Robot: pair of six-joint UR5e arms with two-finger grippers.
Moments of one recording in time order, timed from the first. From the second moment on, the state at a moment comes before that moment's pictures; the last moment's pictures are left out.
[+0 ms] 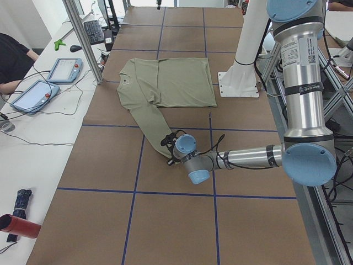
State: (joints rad) left arm -0.95 -1.40 -1.48 -2.77 -2.21 -0.25; right arm 1.31 -1.33 1.89 -1.62 2.26 0.36
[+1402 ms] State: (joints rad) left arm -0.99 -2.31 -1.65 -1.43 -2.07 -0.42; right arm 1.47 -1.48 1.84 -1.63 2.29 0.05
